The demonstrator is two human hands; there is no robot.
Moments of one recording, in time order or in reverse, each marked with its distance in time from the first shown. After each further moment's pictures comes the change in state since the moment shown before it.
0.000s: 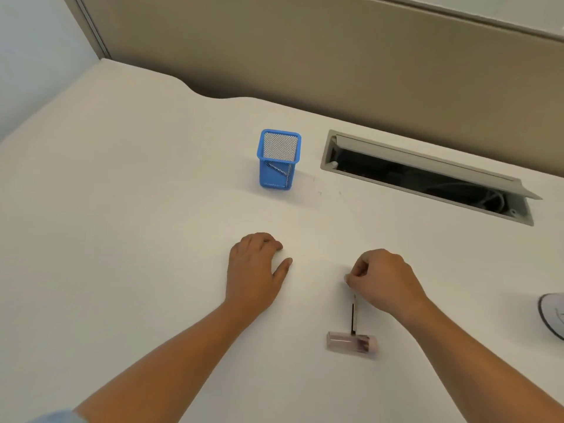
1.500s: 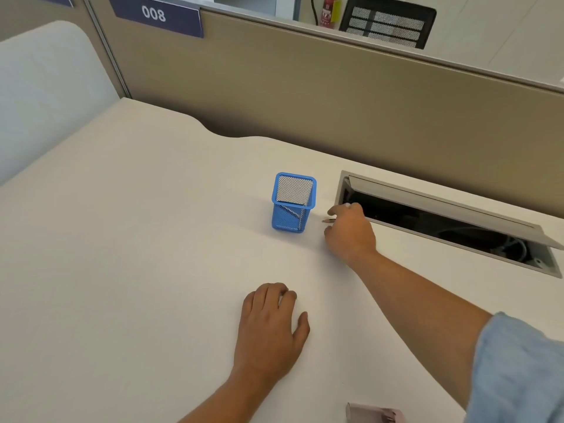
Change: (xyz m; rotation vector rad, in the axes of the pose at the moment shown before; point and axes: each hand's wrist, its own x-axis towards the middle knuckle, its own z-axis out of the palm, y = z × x) left_hand -0.005 -0.001 0.015 0.101 0.057 0.067; right_hand 0.160 -0.106 0.007 -0.054 0.328 -0.118
